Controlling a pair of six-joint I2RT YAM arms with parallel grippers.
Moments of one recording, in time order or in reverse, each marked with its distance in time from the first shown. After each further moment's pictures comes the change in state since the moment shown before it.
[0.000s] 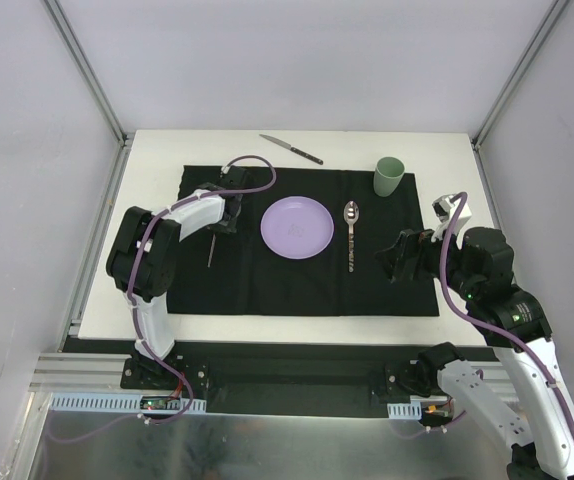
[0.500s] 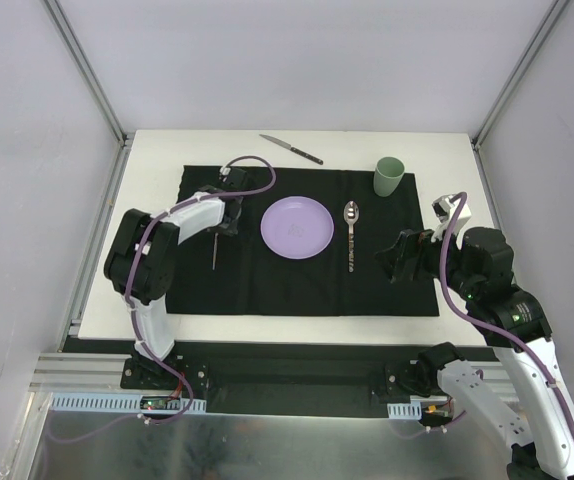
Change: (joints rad) left arm -0.013 -0.018 -0.024 0.014 0.007 -0.052; right arm 0.000 0.000 0.000 -0.003 0.000 0.000
